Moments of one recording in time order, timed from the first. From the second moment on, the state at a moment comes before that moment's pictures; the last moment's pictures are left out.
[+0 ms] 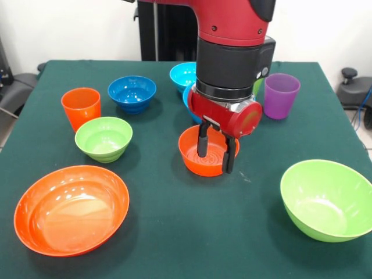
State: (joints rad) arm -0.25 -0.50 0.15 1.30 -0.28 0.57 2.68
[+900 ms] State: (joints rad) arm -0.34 -0.56 0.22 1.34 -0.29 0.67 2.65
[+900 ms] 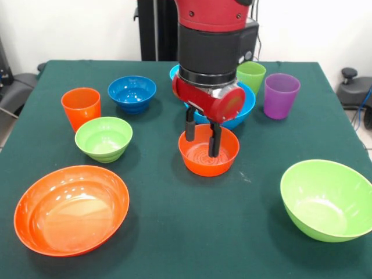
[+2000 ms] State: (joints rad) arm -0.39 -0.58 0.30 1.38 -0.31 0.68 2.50
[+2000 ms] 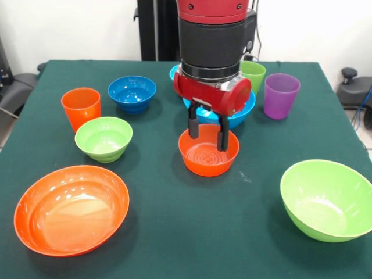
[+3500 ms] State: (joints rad) arm -0.13 -0.82 0.31 1.78 -0.30 0.66 2.50
